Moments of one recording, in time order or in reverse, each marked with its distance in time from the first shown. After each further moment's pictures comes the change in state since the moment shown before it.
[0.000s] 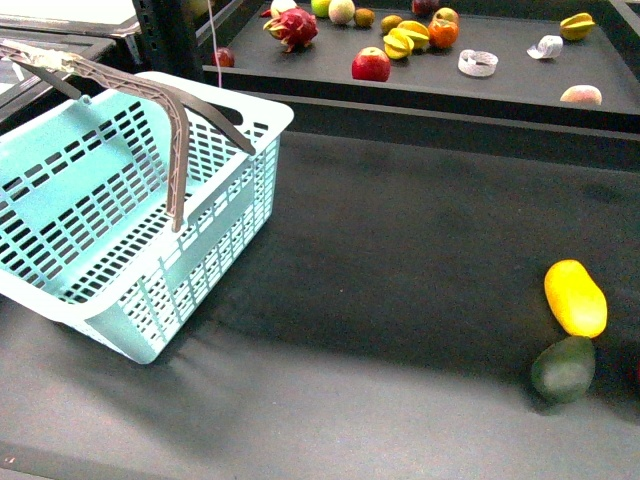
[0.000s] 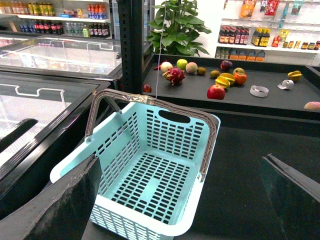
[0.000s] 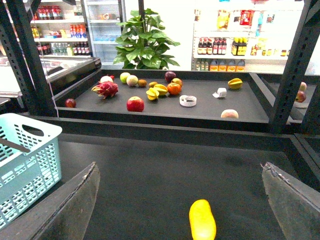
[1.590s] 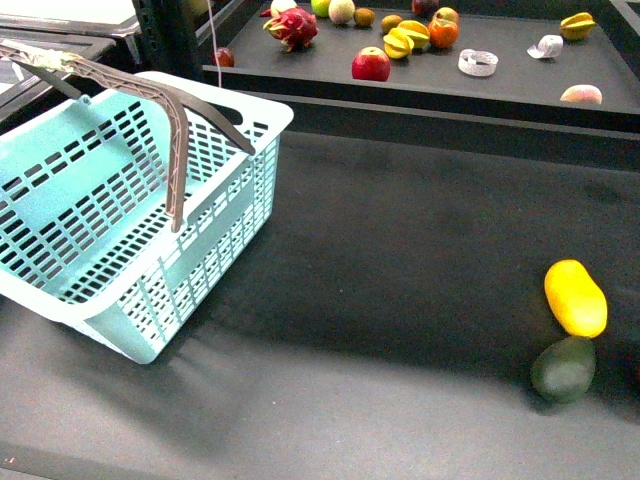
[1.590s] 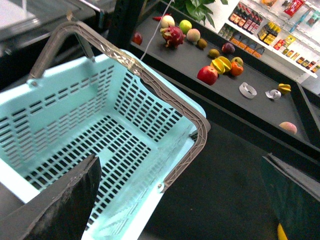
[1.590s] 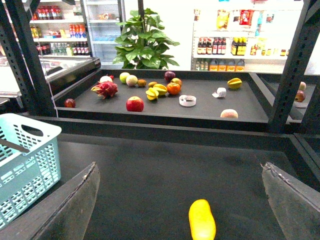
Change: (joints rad) left arm -0.084 1.312 0.298 0.776 -0.050 -0.467; right arm 0.000 0.000 0.000 0.000 0.000 0.000
